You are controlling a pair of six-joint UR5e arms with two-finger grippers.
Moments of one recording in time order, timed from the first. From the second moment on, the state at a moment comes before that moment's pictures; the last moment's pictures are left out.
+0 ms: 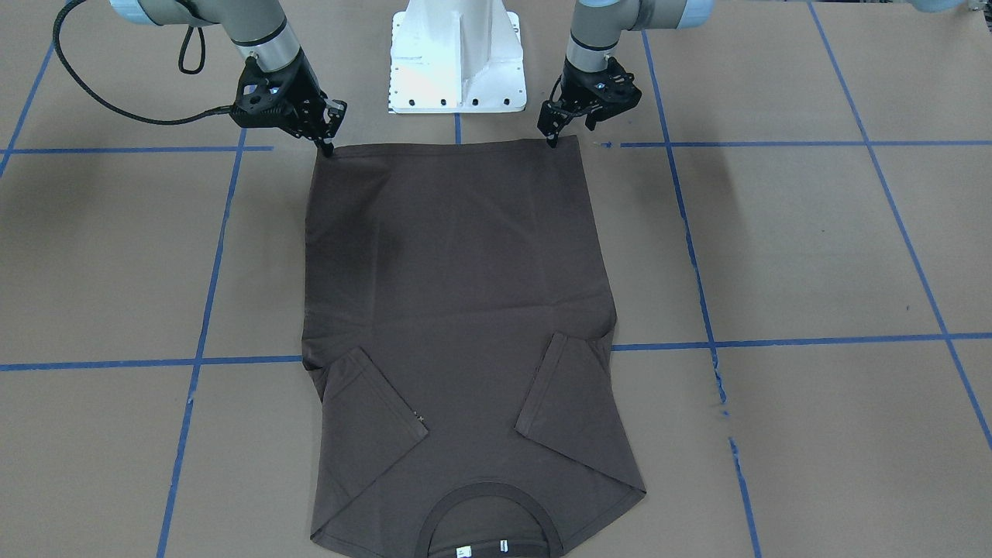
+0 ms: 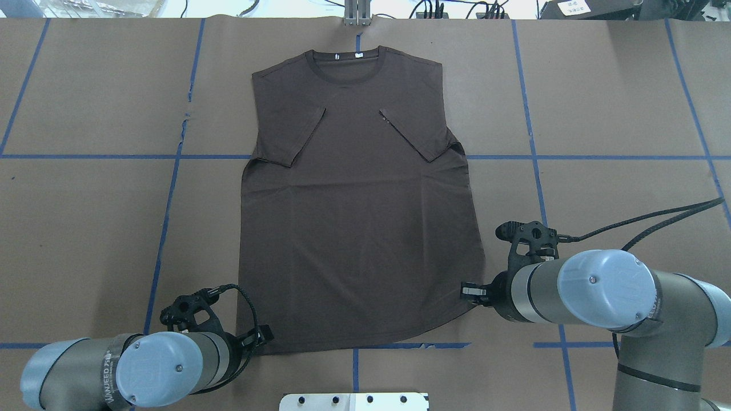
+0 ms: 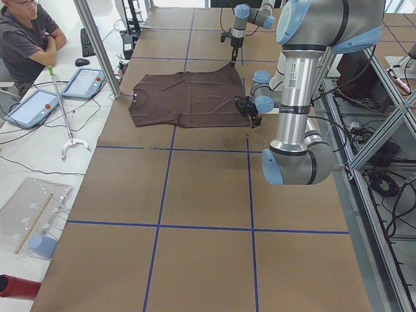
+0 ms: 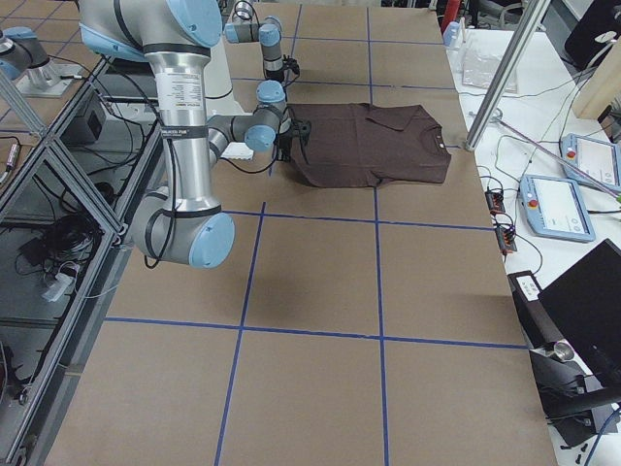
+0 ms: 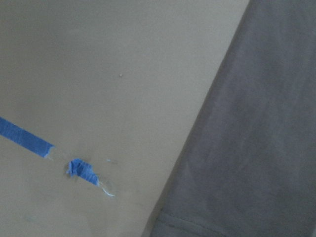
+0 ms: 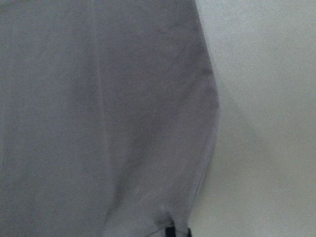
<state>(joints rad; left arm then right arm) -0.12 -1.77 -2.03 -1.73 -1.57 -1.99 0.32 -1.46 2.14 -1.33 1.73 1.52</state>
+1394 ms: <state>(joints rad) -0.13 -1.77 -2.05 -1.71 -1.57 -1.99 0.33 -1.46 2.14 -1.33 1.73 1.52</state>
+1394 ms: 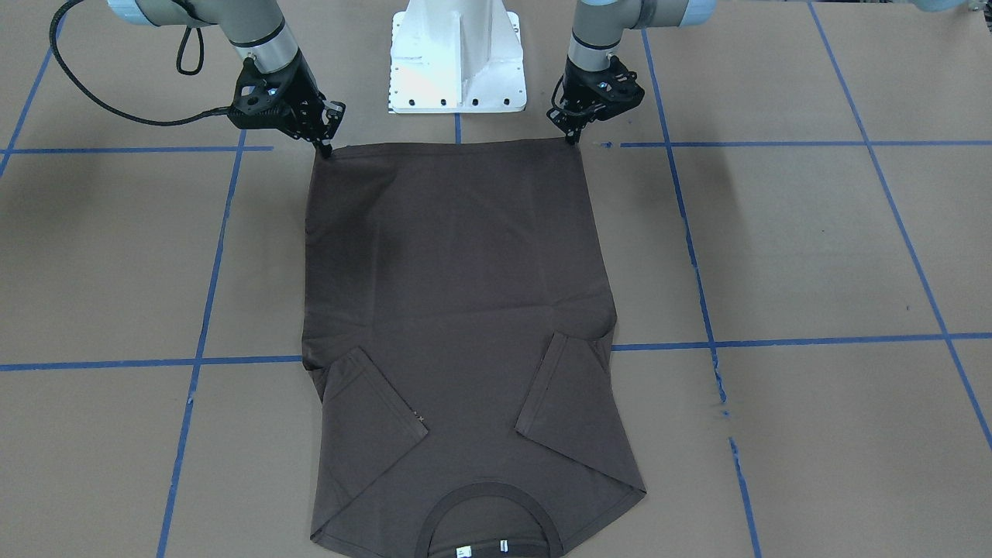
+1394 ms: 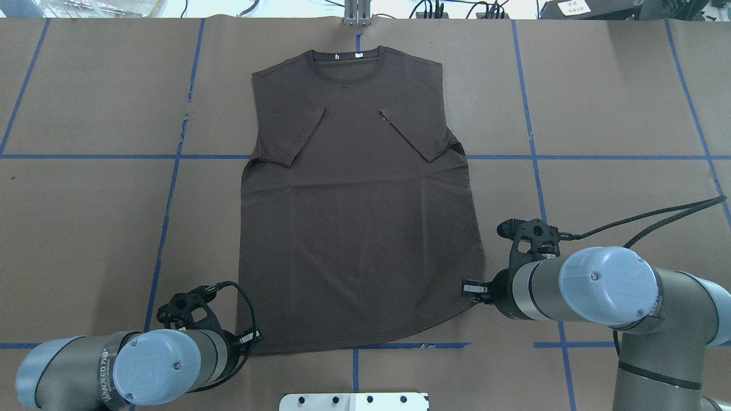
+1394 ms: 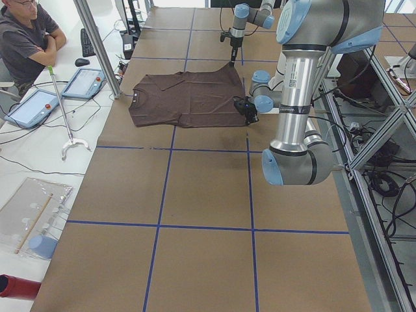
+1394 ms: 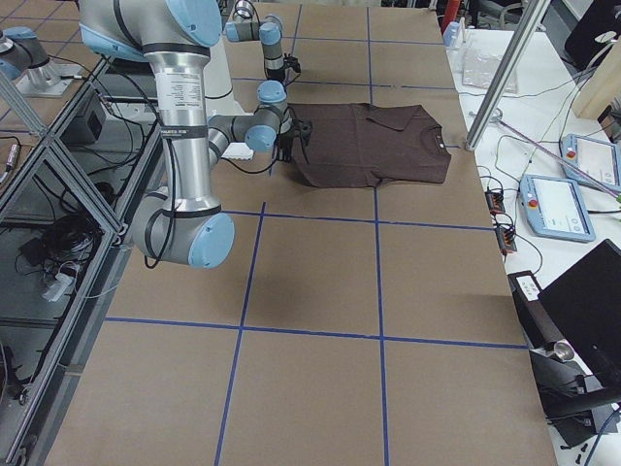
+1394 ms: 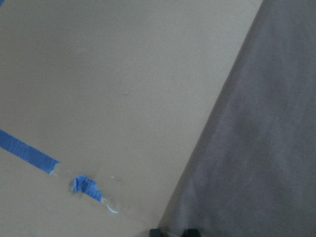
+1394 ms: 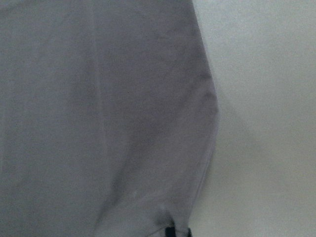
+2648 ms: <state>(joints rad) -0.09 -1.74 -2.43 -1.53 -1.64 -1.80 0.31 -1.58 2.39 -1.34 2.01 1.58</state>
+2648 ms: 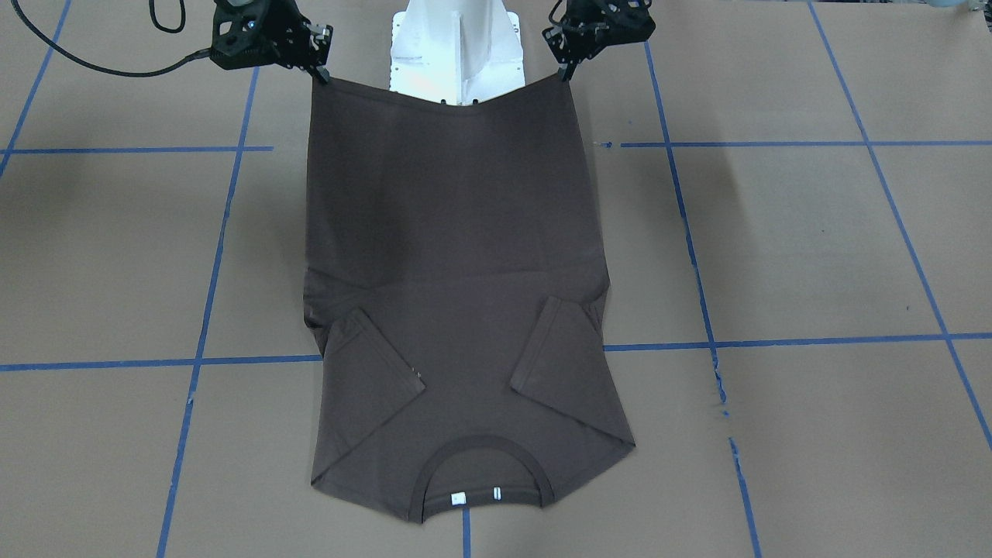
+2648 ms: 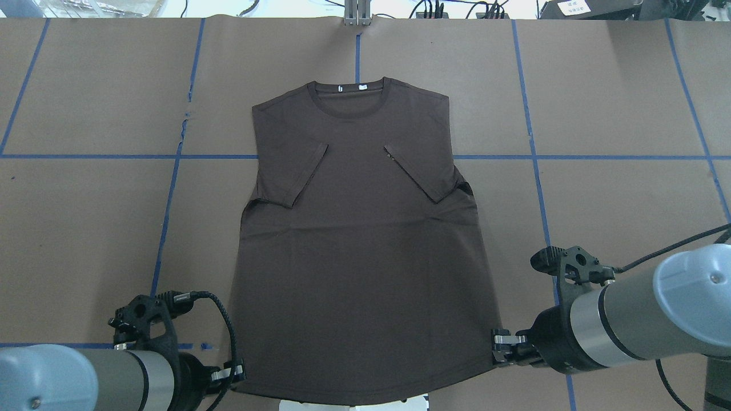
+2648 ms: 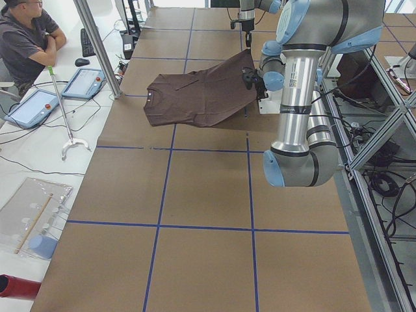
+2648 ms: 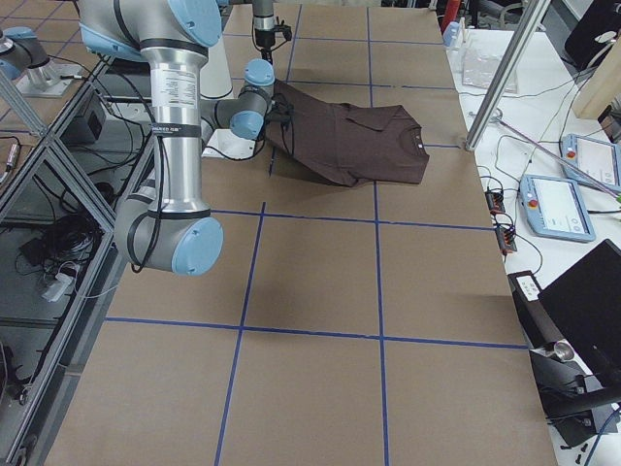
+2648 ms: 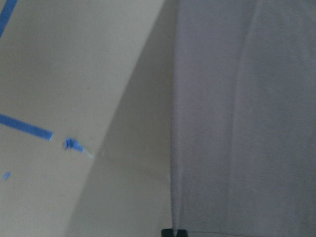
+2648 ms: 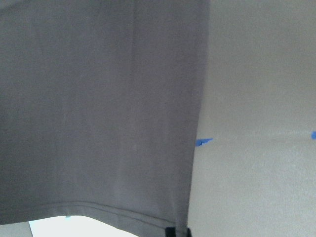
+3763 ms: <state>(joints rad) -0.22 -1.76 -2.45 -1.49 -1.70 -1.60 0.46 -1.48 2.31 -1.33 2.02 1.53</state>
